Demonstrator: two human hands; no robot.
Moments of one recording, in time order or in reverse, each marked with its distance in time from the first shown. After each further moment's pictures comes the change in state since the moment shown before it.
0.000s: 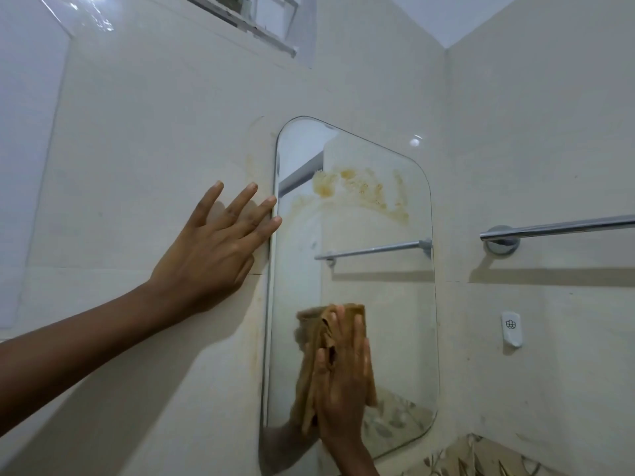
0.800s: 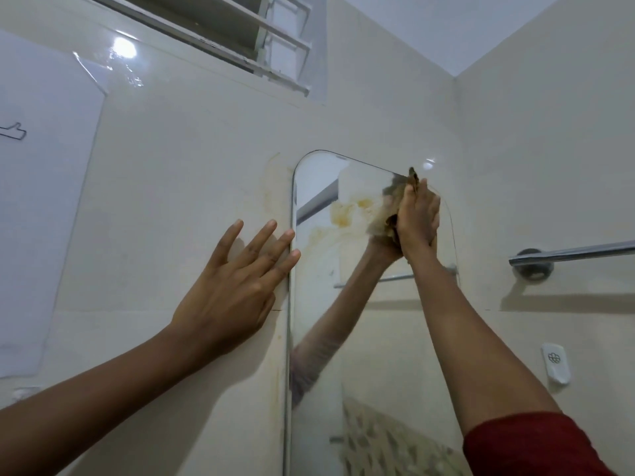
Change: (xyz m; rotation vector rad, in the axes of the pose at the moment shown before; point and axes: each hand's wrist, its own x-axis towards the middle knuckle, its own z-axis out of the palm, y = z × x) left_hand 0.000 0.003 0.002 0.001 0.031 -0.029; right_hand 0.300 0.024 -0.010 0.154 0.152 0.389
